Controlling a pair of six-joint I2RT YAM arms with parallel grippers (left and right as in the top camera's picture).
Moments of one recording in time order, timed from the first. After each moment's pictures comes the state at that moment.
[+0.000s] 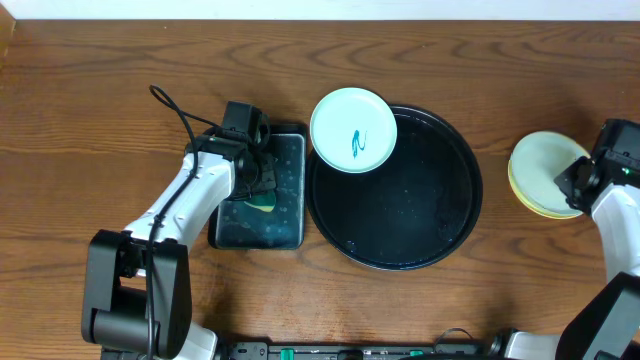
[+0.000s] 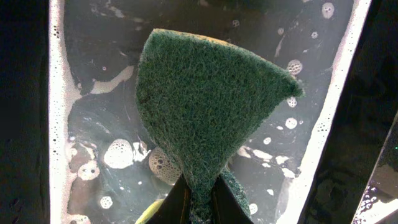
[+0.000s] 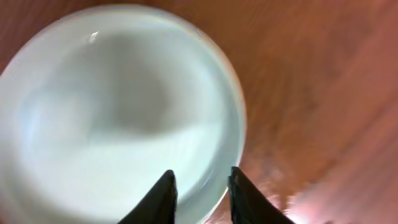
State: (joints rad) left arm -0.20 1.69 1.06 -0.71 0.05 -0.37; right arm -0.40 1.53 0.98 -0.58 0.24 0.46
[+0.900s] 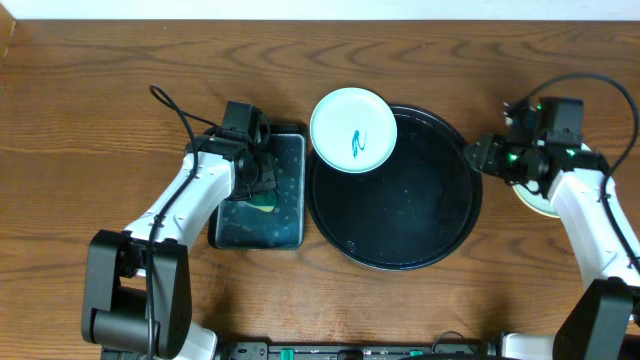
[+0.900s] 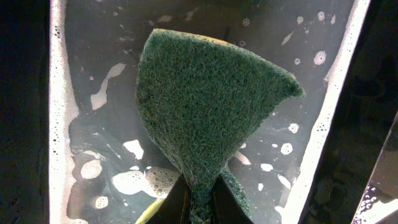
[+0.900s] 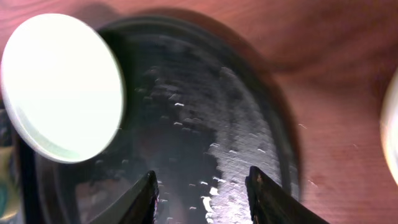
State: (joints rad) left arm -0.20 1.69 1.06 -0.71 0.05 -0.37; right arm -0.09 1.54 1.06 -0.59 -0.37 0.21
